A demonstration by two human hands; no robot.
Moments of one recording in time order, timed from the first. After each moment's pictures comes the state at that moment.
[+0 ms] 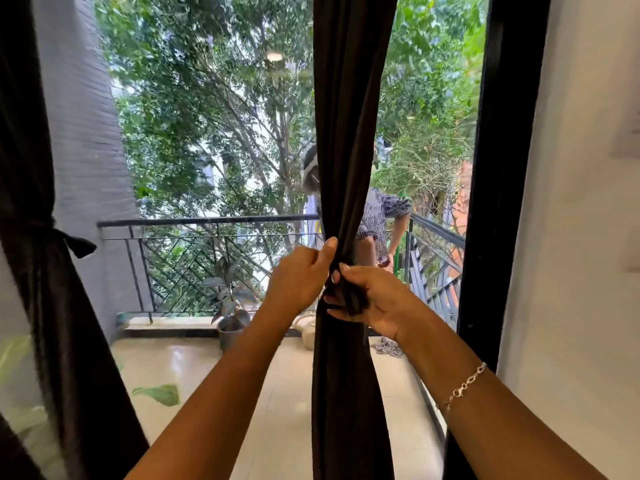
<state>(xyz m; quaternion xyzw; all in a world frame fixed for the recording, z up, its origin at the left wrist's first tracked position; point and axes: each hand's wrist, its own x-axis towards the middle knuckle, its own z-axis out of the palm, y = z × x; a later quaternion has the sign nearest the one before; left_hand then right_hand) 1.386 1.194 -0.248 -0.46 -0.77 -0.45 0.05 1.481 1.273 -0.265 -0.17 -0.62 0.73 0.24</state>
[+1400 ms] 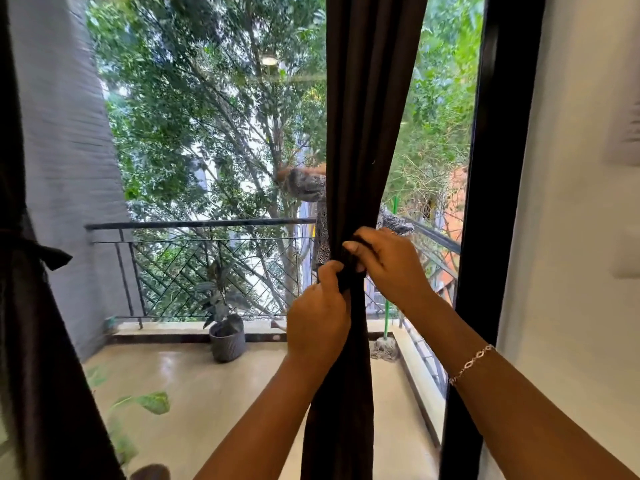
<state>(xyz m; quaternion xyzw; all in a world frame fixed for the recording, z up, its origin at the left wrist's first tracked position) 1.409 1.213 -0.297 -0.45 -0.68 -0.36 0.46 1.482 1.310 -0.245 -0.06 -0.85 0.13 0.51</state>
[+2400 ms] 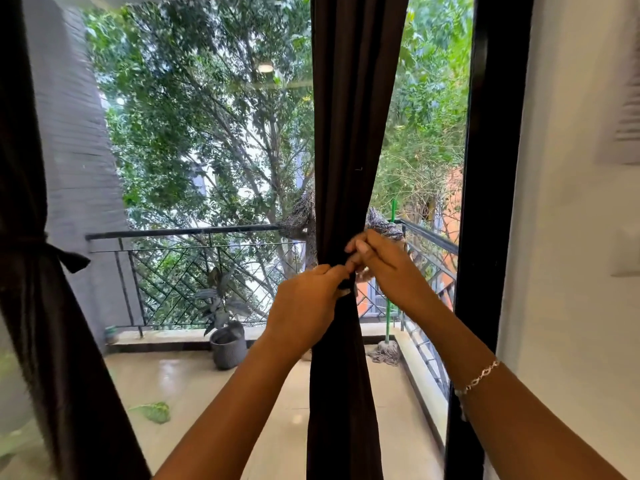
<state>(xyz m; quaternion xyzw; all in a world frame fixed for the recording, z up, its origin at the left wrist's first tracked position) 1.391 1.197 -0.265 -0.59 -0.69 -0.26 0.32 1.490 1.309 -0.248 -0.05 -0.83 0.35 0.44</state>
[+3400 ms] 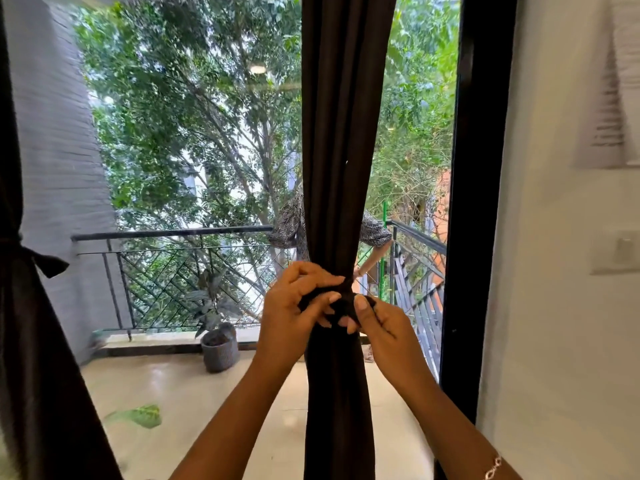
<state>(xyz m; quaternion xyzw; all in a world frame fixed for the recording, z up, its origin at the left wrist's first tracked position) 1.403 1.179 -0.283 -0.58 -0.50 -0.63 0.08 1.506 1.270 -0.315 -0.10 -0.76 0.41 0.50</state>
